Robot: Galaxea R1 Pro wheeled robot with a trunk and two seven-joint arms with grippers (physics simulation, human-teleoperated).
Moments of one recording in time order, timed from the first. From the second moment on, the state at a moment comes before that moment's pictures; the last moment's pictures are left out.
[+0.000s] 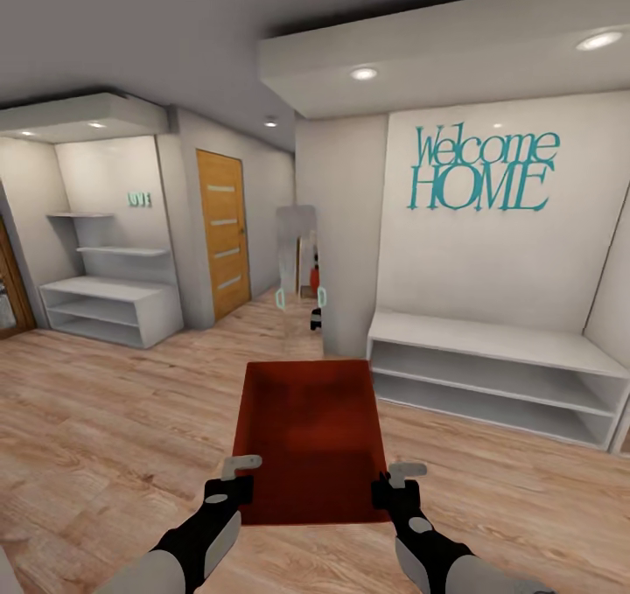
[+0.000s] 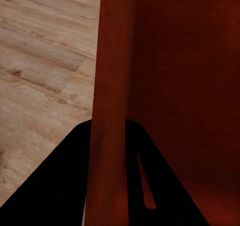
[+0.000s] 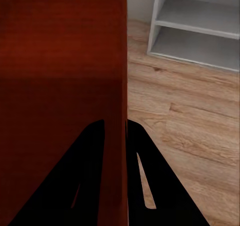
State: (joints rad) left arm -0.59 -0.09 -0.27 -0.33 0.28 0.04 0.30; right arm -0.63 0.10 0.34 -0.11 -0.26 -0.34 -0.14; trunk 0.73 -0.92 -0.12
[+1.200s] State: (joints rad) left arm -0.59 -0.09 -0.27 -0.33 0.28 0.04 0.30; right arm -0.63 0.10 0.34 -0.11 -0.26 -0.34 -0.14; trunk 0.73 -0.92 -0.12
